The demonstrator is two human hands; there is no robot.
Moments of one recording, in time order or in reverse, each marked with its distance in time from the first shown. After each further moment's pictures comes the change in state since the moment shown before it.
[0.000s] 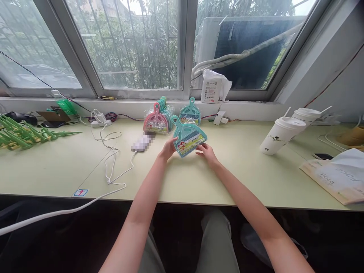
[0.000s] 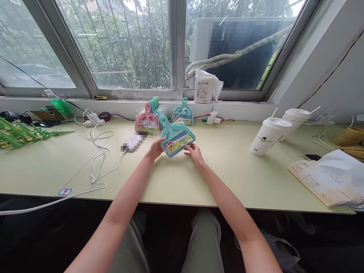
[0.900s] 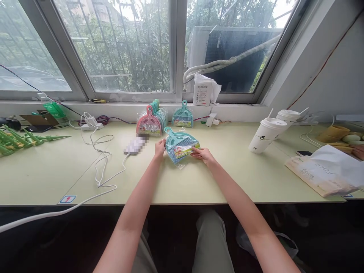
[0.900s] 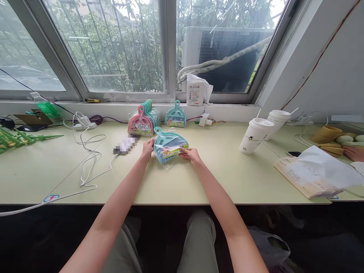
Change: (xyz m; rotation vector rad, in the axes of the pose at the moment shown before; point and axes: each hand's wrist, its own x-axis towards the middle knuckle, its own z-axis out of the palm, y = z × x) left_hand 0.013 -0.010 -0.005 0.273 0.432 0.188; right_hand 0.003 -0.008 -0.016 0.078 0.036 0.297
